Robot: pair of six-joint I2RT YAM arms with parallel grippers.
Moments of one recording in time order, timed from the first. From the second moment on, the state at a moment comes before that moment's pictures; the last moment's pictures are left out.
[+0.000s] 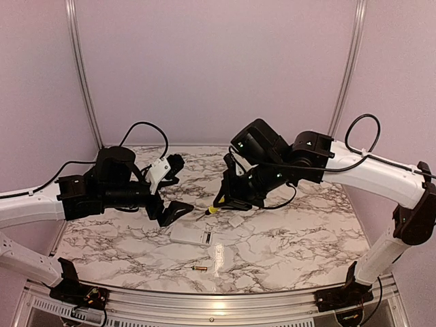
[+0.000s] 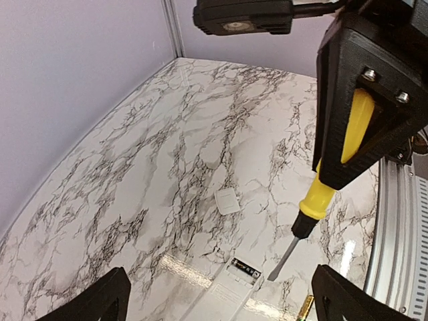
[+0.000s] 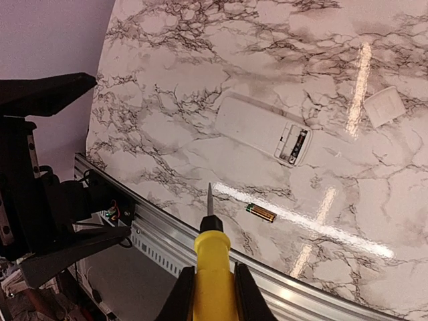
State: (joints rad) left arm -0.95 1.17 0.88 -0.14 0.10 0.16; right arm 1.08 1.58 1.55 -0.83 -0.11 0.97
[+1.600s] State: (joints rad) left arm -0.74 1.69 0.91 -0.37 0.38 -0.50; right arm 1.06 1.74 1.66 -1.13 0.01 0.99
